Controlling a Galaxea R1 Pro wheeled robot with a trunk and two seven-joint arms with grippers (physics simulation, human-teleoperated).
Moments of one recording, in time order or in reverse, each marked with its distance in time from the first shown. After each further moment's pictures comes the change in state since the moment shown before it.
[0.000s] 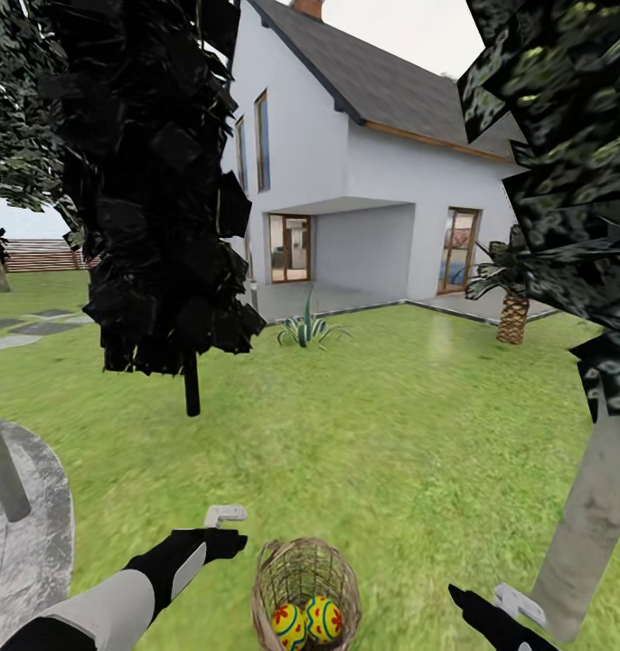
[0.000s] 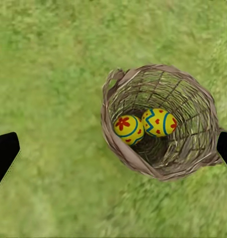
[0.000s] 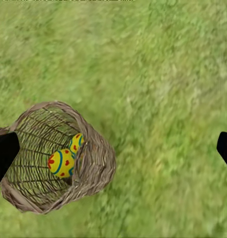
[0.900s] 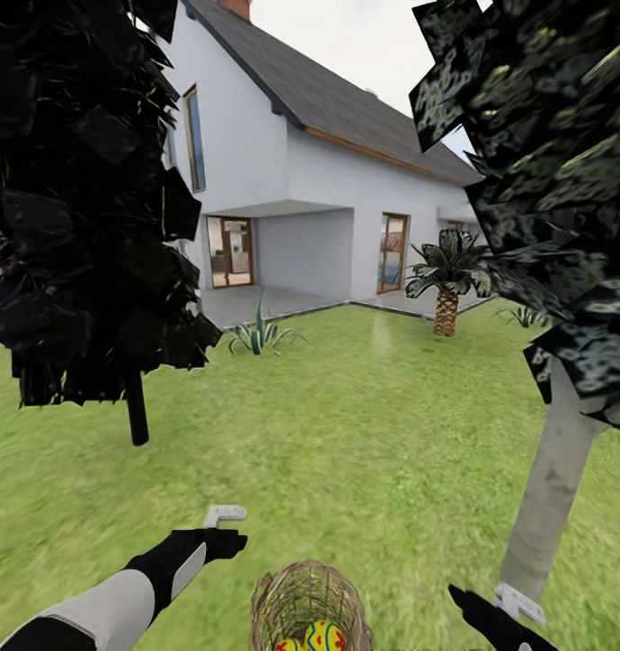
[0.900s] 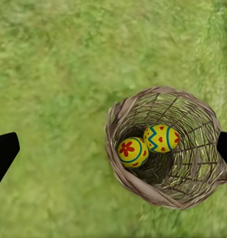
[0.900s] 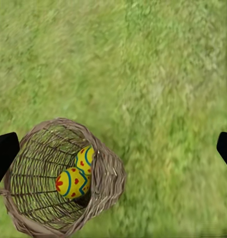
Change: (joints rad) left arm 0.000 0.000 0.001 0.000 -0.001 0.000 0.000; right arm 0.000 0.000 -0.001 0.000 0.000 0.000 0.000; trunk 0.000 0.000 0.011
